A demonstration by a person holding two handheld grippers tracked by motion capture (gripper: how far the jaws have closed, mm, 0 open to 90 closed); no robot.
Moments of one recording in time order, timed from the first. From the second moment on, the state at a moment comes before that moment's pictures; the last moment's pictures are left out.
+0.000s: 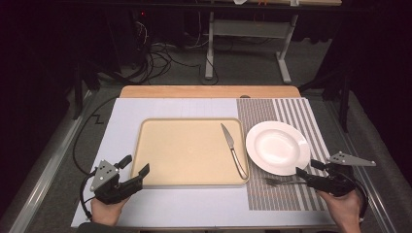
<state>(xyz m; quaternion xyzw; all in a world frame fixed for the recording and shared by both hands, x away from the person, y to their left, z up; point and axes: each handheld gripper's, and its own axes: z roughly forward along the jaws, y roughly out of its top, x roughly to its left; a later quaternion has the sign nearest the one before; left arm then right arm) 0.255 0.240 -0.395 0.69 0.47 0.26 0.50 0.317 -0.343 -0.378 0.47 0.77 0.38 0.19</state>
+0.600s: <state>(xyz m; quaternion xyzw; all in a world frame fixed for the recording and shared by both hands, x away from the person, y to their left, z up) 0.255 0.239 -0.395 0.69 0.47 0.26 0.49 0.319 -0.346 -0.379 0.48 0.81 0.31 0.16</state>
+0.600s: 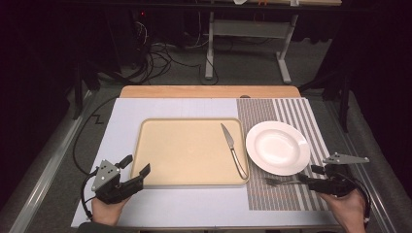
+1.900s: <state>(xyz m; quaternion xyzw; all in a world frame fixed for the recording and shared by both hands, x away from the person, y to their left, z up) 0.257 0.239 -0.396 0.69 0.46 0.26 0.49 0.338 -0.324 -0.407 0.45 0.86 0.20 0.12</state>
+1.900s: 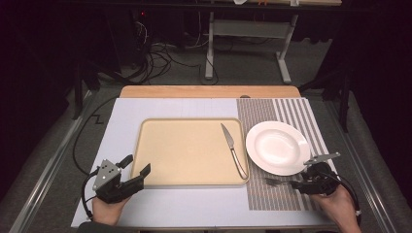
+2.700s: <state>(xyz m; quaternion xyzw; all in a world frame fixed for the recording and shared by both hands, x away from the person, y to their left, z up) 0.256 0.239 -0.395 0.69 0.46 0.26 0.49 0.329 -0.312 -0.403 0.43 0.88 0.18 0.11</state>
